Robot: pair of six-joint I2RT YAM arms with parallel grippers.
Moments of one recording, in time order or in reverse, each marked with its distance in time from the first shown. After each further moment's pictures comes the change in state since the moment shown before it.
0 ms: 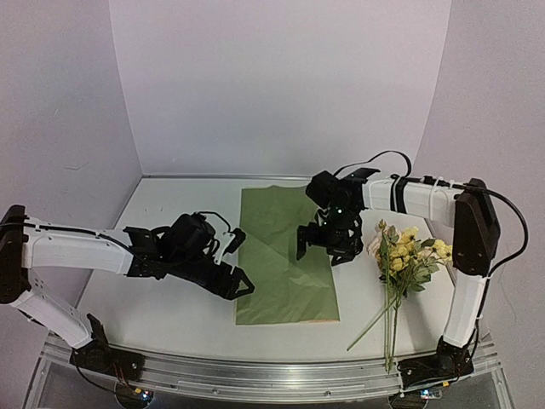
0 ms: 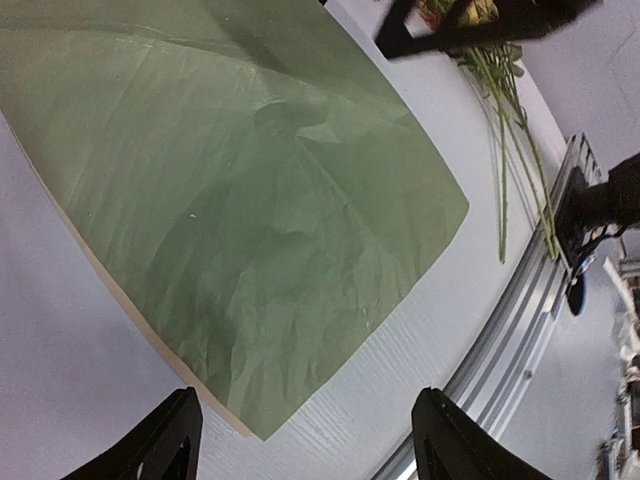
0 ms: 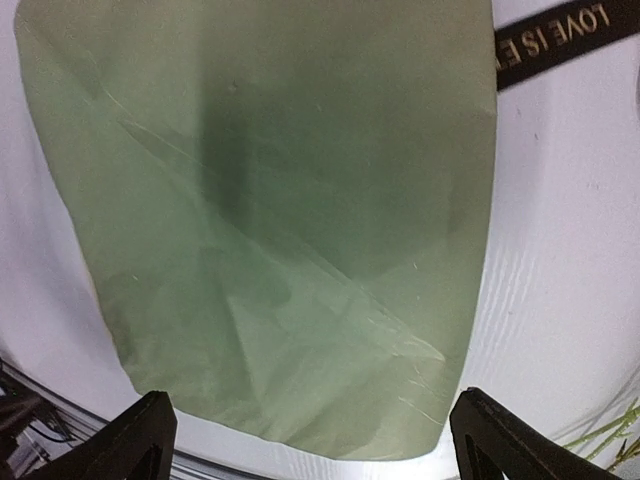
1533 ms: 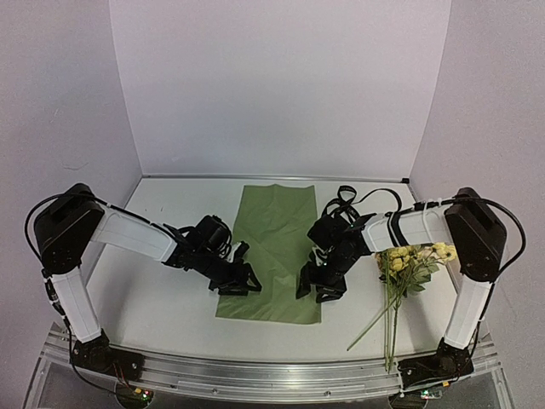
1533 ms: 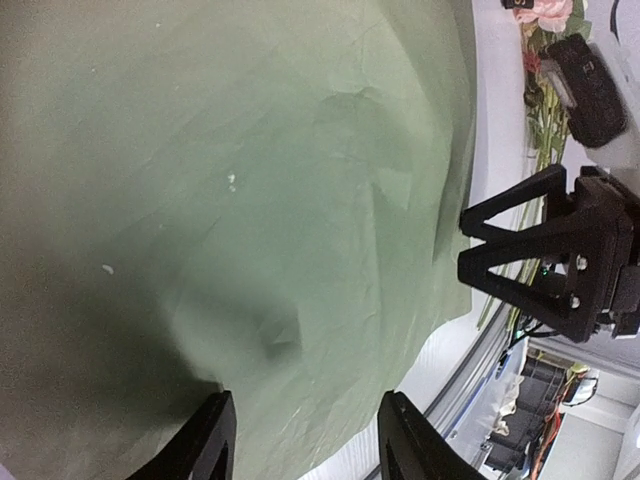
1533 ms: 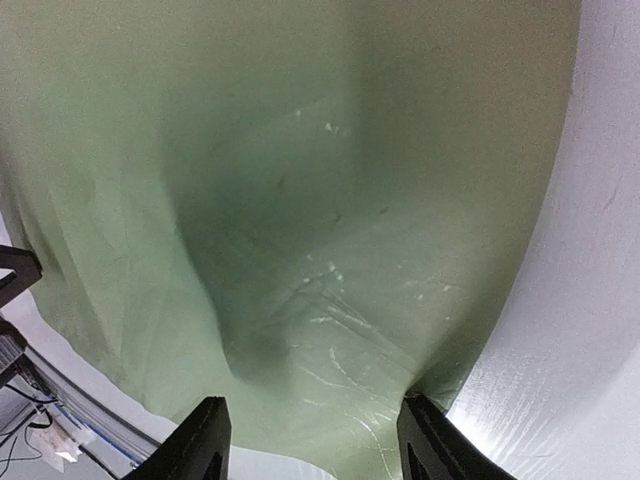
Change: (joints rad) left arm 0.172 0.399 0.104 0.154 0.320 -0.316; right arm 0.068 -0.069 -0.460 0.432 -0.168 0.071
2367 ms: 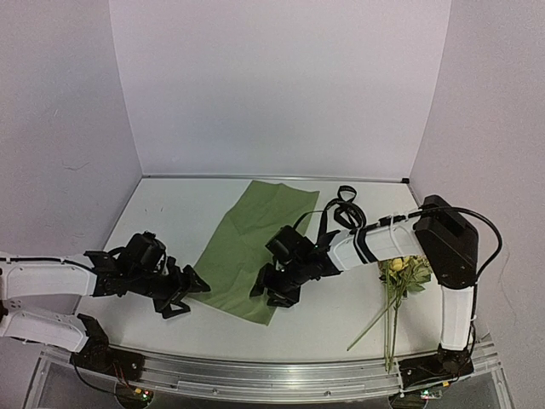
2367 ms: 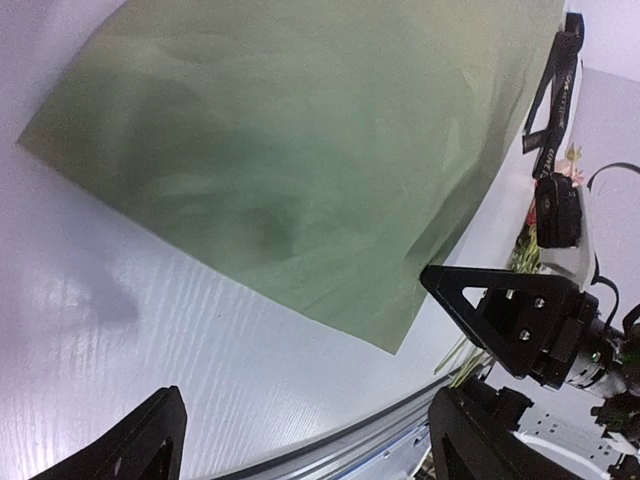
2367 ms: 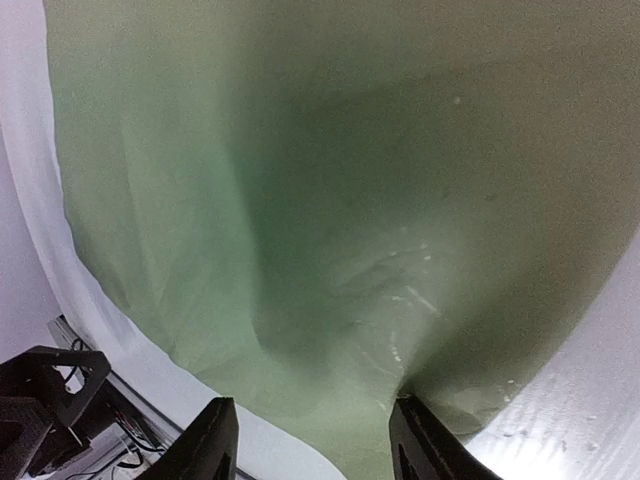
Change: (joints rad) left arm 0.078 -0.713 -0.478 -0.167 -0.220 -0.505; right arm 0.200 0.158 0.143 0.313 0.063 0.387
